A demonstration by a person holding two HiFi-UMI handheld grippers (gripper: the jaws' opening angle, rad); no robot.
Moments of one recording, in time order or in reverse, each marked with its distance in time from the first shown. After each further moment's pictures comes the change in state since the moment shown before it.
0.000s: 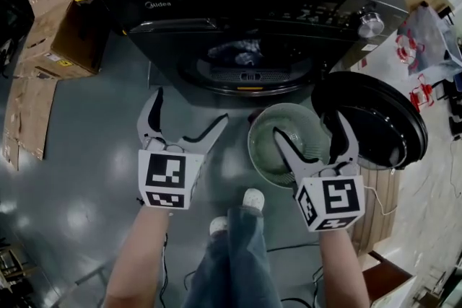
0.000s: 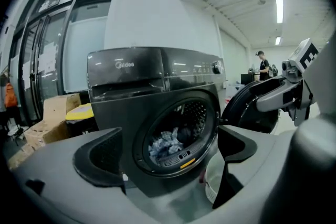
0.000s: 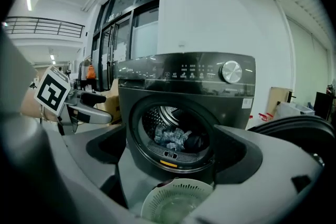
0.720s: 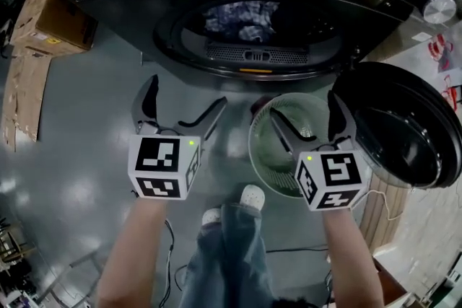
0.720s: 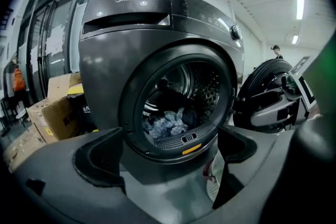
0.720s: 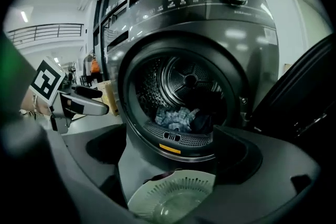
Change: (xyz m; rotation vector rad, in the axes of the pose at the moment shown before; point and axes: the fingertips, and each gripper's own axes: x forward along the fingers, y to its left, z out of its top) left arm 0.093 -0.006 -0.107 -0.106 0.126 0.069; right arm 0.116 -0.023 -0.130 0.038 0.119 0.106
